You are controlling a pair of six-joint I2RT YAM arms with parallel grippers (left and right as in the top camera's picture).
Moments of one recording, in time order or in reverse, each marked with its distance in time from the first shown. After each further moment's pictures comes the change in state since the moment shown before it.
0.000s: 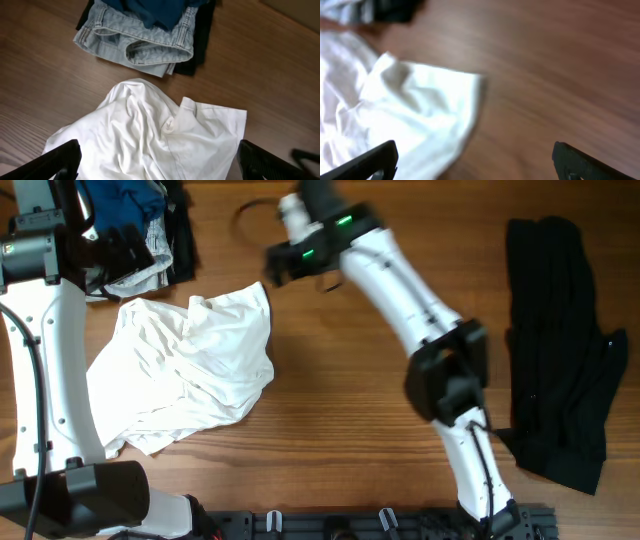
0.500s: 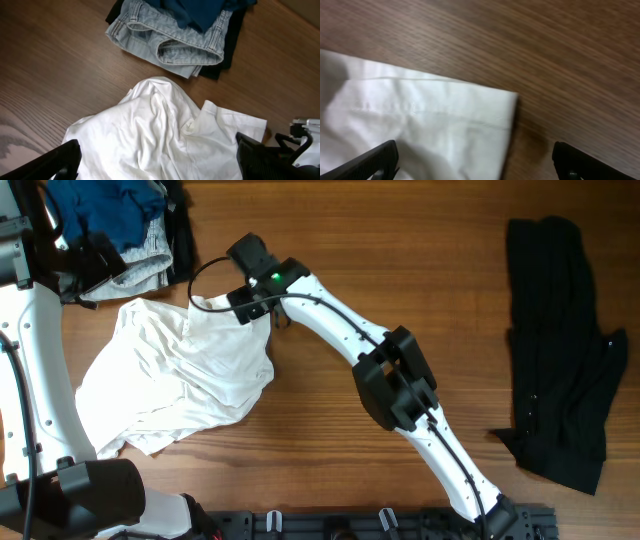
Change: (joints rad) left arm 0.098 0.000 0.000 -0.032 0.000 0.000; right arm 0.166 0.200 0.000 0.188 0.297 0.029
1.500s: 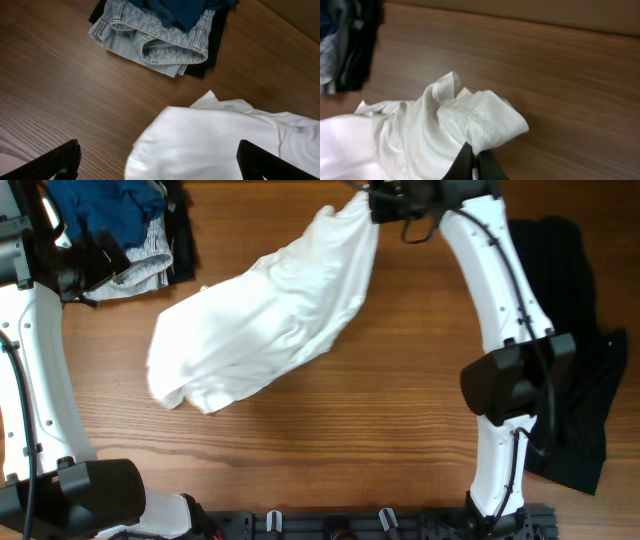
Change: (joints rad) left arm -0.003 0.000 0.000 0.016 0.063 0.000; right arm -0.516 -0.371 0.061 -0.272 -0.290 -0.138
